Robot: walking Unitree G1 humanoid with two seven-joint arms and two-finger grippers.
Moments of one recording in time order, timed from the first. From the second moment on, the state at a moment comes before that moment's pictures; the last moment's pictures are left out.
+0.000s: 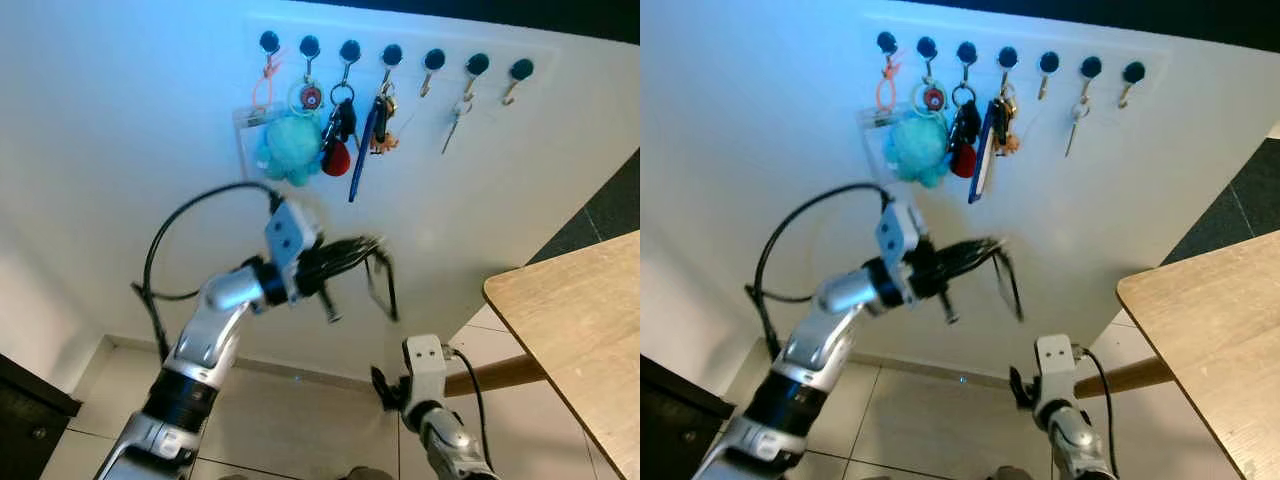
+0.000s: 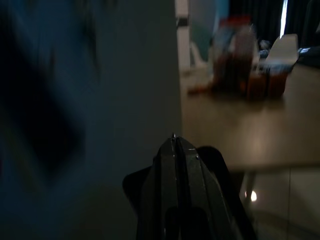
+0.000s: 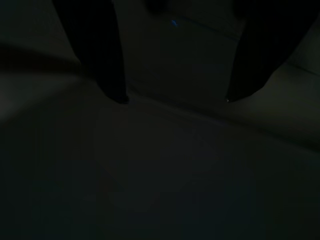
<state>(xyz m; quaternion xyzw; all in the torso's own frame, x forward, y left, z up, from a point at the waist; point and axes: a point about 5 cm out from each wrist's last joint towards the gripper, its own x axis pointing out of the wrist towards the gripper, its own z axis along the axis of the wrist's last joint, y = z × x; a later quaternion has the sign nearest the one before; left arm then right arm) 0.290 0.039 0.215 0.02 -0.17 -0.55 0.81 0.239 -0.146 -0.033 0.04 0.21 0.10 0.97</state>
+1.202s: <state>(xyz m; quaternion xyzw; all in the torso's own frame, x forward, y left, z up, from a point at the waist) 0.317 -0.014 0.290 0.07 -0.17 -0.44 0.88 0.301 -0.134 0.068 0.08 -0.05 0.13 0.99</state>
